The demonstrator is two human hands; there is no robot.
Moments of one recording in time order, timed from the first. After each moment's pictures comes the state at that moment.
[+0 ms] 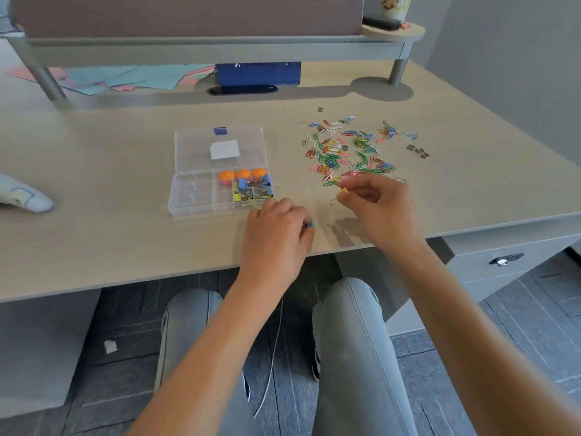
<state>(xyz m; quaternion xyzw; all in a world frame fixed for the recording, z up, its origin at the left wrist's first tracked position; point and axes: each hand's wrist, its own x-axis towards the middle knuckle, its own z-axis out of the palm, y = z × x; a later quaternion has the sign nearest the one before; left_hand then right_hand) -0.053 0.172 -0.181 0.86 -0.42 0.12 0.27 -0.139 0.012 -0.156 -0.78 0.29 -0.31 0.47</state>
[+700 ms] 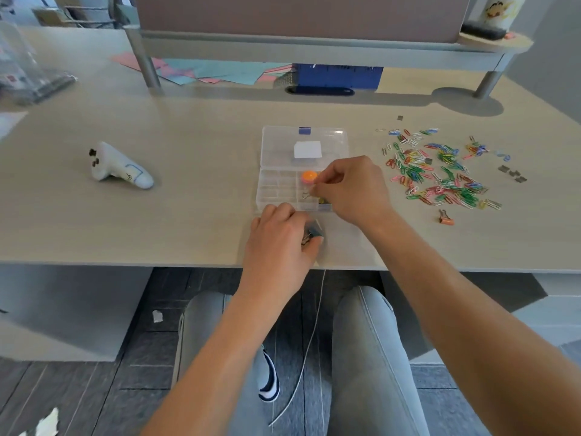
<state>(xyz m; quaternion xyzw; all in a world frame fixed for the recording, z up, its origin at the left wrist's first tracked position) -0.004 0.269 -0.185 0.89 -0.33 0.13 0.27 0.003 0.106 -0.146 -0.89 0.22 -0.19 0.34</state>
